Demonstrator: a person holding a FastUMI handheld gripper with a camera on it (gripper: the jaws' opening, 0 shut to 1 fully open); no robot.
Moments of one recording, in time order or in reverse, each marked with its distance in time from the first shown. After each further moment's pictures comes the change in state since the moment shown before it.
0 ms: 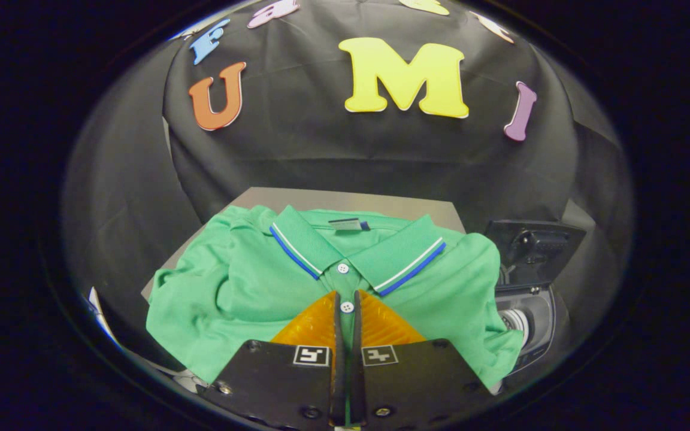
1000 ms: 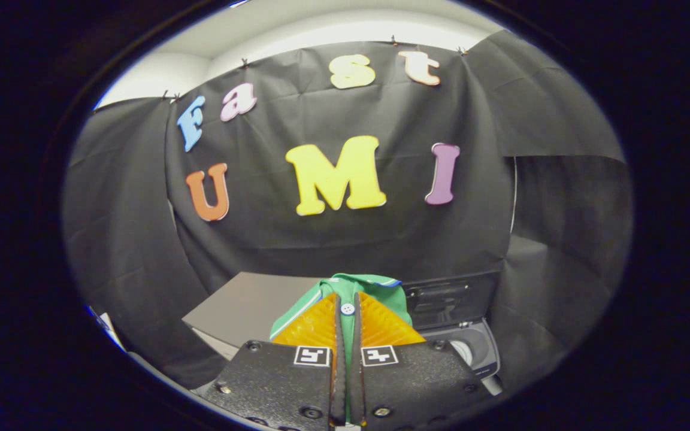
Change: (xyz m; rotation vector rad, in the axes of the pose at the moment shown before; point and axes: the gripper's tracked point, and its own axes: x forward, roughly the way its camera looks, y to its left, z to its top) arm -0.227 -0.173 0.082 0.096 -0.408 -0.029
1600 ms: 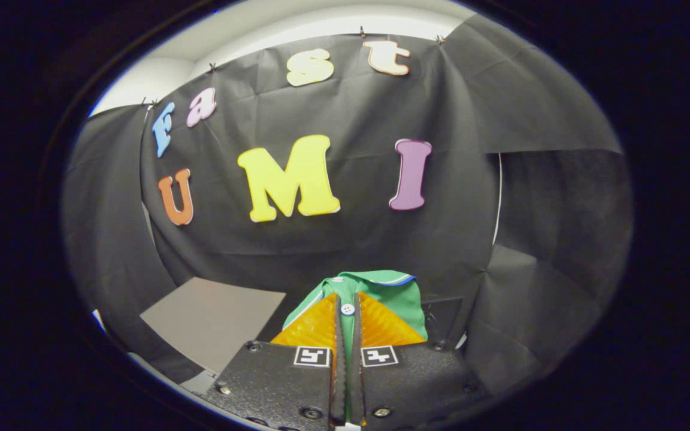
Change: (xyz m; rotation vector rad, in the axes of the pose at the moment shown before) arm 0.085 -0.152 0.001 -0.017 0.058 -0.004
